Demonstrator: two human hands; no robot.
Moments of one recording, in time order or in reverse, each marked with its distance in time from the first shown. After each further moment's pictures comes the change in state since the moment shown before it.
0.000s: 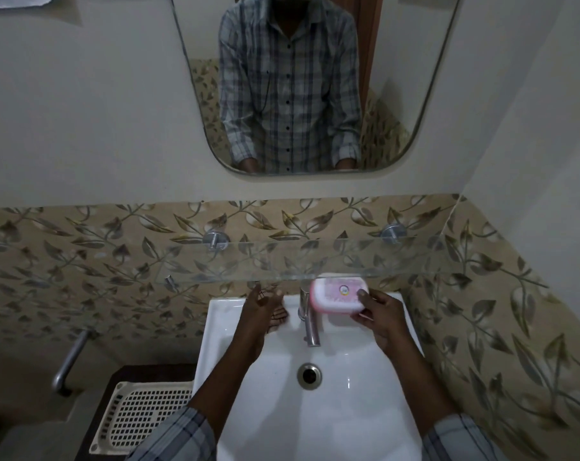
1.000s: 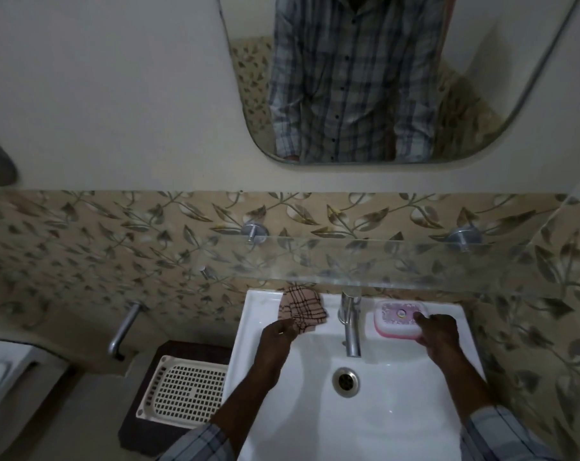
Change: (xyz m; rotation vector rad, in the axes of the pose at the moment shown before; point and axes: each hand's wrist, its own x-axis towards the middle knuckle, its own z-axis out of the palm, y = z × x) left_hand 0.012 -0.060 -0.034 0.169 0.193 -0.115; right_hand 0.095 0.050 -0.030 -0.480 0.289 0.151
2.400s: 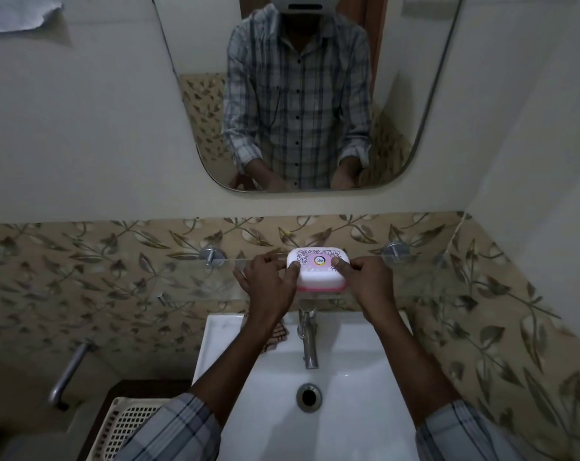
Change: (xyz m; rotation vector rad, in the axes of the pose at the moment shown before) left_hand -0.030 0.158 0.065 0.550 0.319 0.598; right_hand -0.148 -0.157 -0.011 -0.226 0.037 -0.672
